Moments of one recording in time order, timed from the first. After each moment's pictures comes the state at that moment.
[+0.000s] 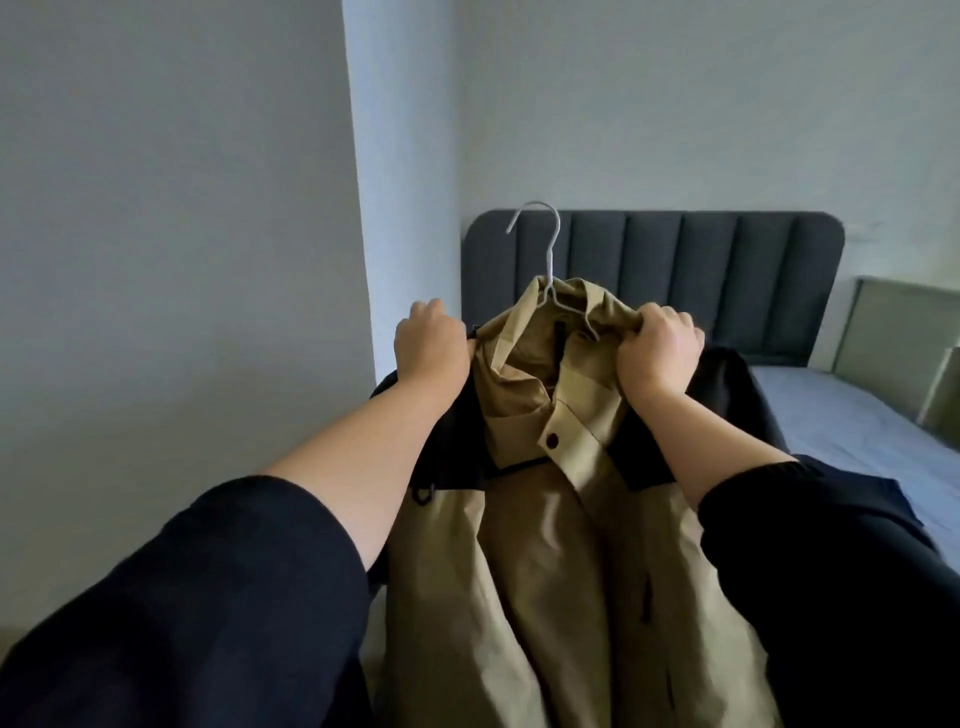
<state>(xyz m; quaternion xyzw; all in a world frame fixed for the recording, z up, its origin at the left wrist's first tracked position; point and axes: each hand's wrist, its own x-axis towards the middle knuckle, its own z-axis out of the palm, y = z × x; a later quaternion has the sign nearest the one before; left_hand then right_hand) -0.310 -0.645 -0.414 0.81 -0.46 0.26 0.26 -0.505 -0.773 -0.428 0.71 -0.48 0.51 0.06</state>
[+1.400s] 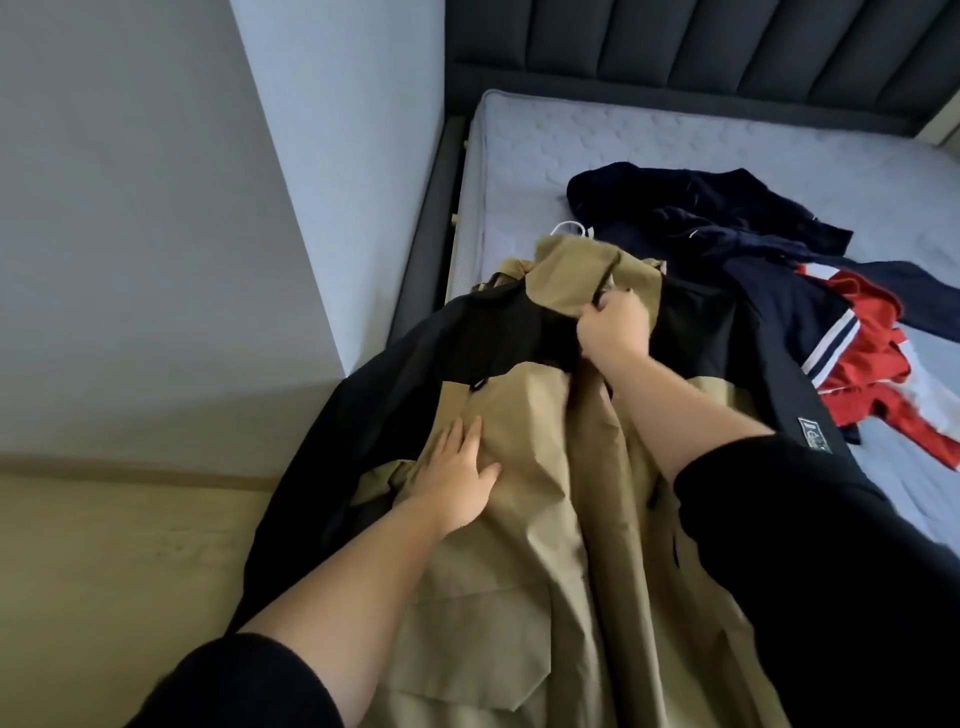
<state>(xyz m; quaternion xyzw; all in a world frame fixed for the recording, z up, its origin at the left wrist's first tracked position) -0.273 -0.702 -0.846 0.80 -0.48 -0.32 0.15 -0.372 -0.901 -0.745 0.70 -0.60 0.27 -0.28</state>
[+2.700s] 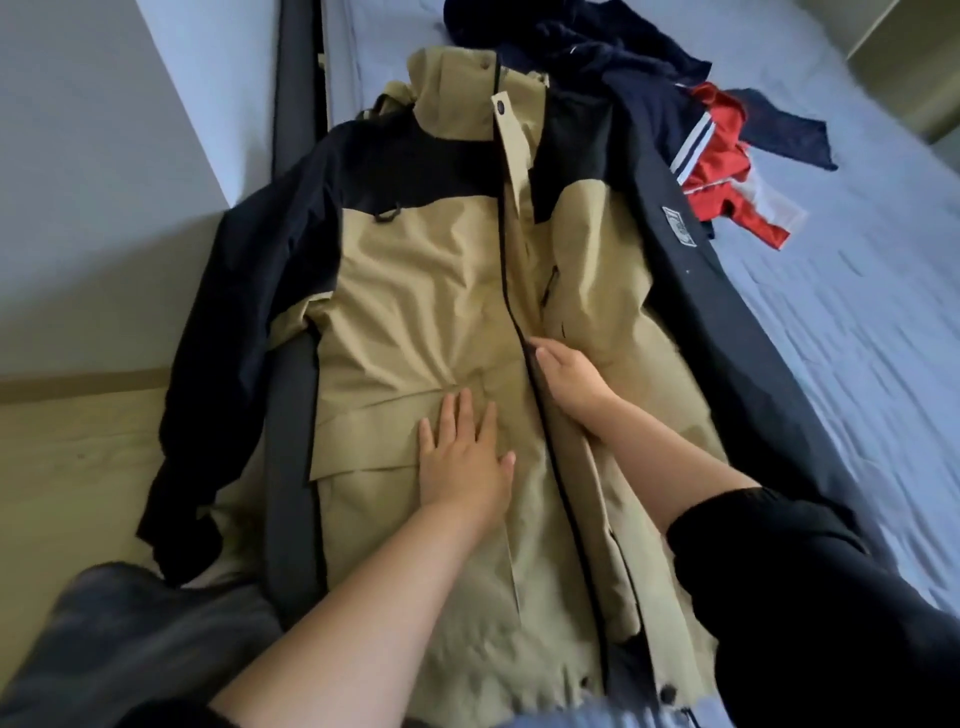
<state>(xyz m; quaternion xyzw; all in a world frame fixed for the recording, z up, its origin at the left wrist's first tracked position) -0.432 -0.554 -0.869 0.77 -0.61 -0.20 0.02 -0.540 -0.683 -0.840 0.69 -0.59 0.13 -0.41</state>
